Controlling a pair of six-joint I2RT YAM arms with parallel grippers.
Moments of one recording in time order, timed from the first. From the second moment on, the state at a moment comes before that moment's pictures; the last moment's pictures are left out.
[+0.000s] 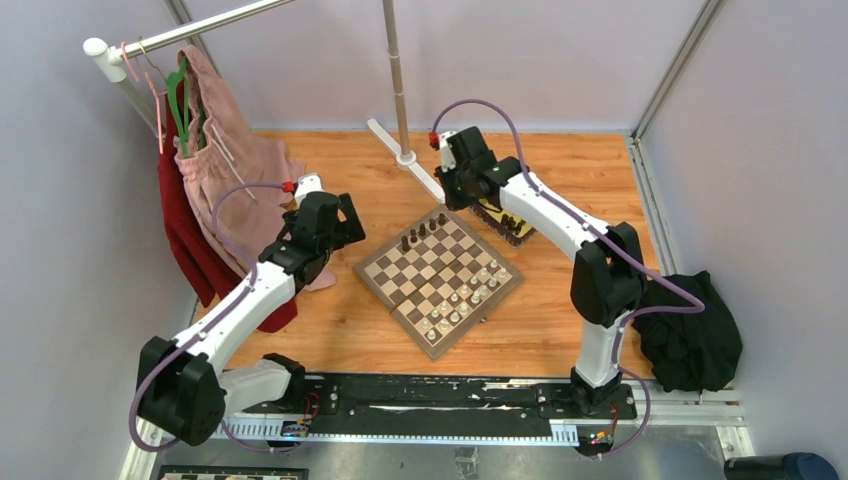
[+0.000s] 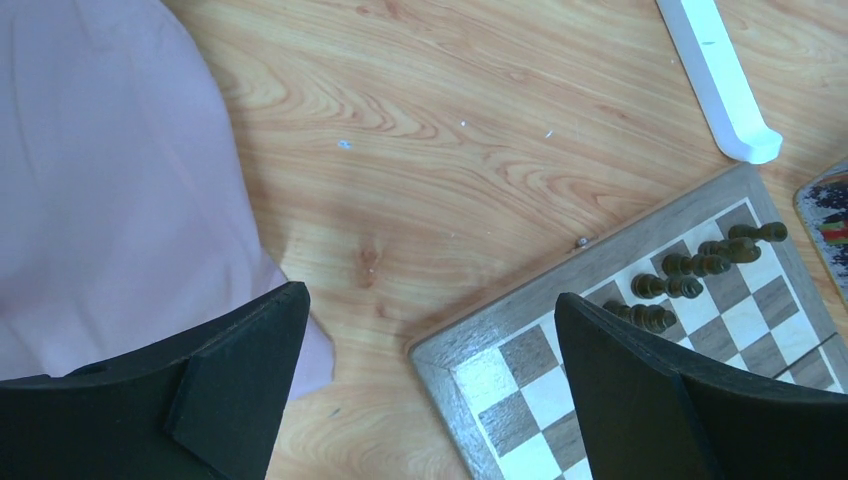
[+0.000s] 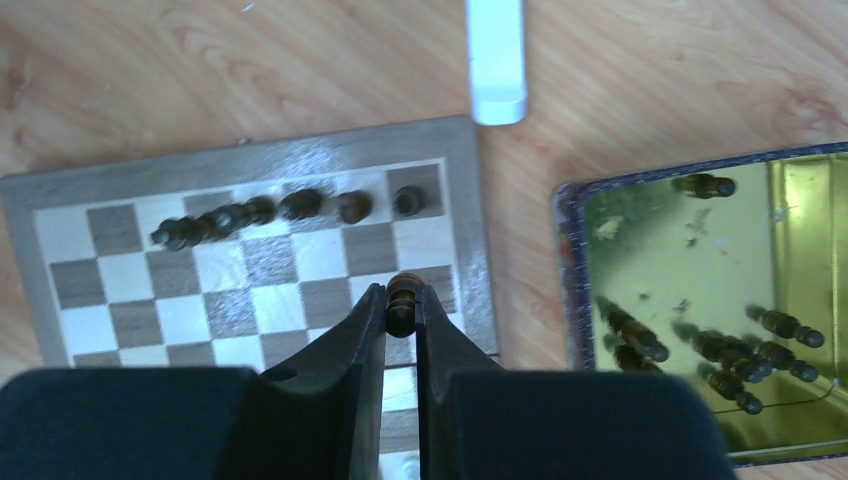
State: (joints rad) left arm -0.40 1.16 0.81 -0.28 -0.41 -0.53; right arm 0.55 1.88 1.66 -0.59 -0.03 0.00
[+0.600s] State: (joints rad) left arm -0.42 0.92 0.72 -0.38 -0.47 -0.63; right arm 0.89 1.84 1.61 -0.62 0.04 -0.04
